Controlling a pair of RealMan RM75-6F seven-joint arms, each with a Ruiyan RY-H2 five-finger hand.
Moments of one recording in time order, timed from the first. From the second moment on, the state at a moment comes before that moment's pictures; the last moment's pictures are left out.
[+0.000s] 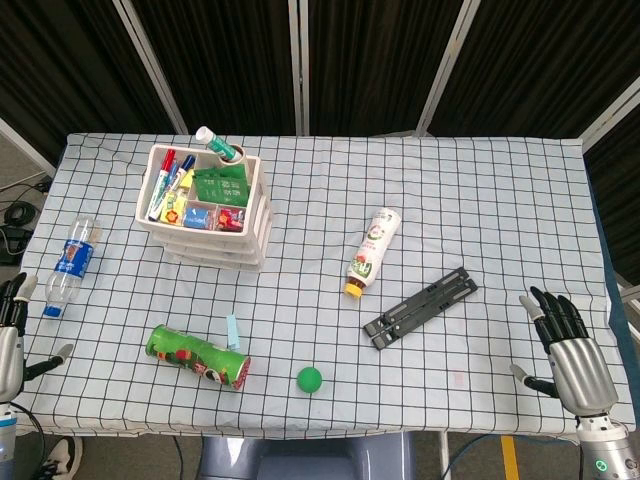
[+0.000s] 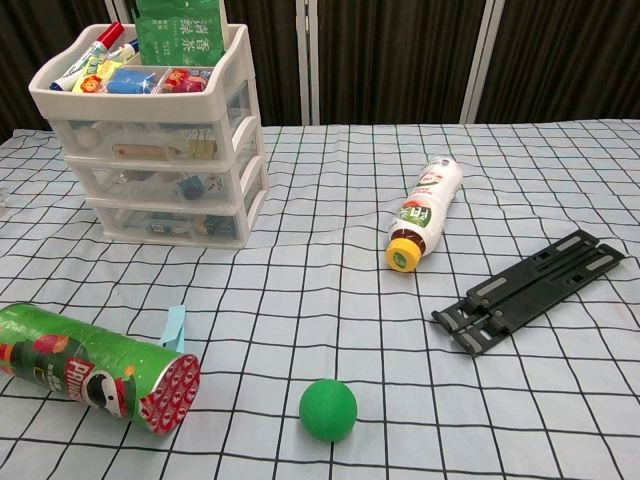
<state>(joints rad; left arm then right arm) -0.02 -1.24 -0.09 -1.66 1.45 1.60 0.11 0.08 -1.17 0.01 -1.55 -1.67 1.58 0.08</state>
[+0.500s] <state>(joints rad) -0.02 -1.24 -0.10 -1.66 1.45 1.60 0.10 0.08 -1.17 0.01 -1.56 -1.67 1.57 0.08</state>
